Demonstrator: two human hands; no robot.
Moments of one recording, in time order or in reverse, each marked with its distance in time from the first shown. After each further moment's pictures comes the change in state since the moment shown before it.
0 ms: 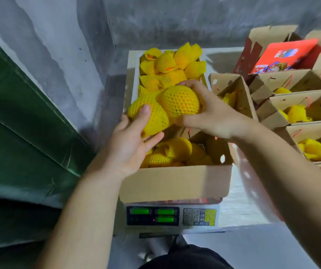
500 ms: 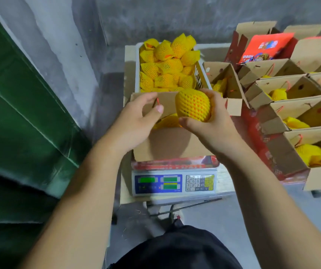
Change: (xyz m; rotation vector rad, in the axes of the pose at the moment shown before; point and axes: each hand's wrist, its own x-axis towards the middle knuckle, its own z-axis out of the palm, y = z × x) left_hand -0.071 0.003 -0.053 1.120 -0.180 0.364; right_hand -0.122 -0.025 0.108 0.026 0.489 0.044
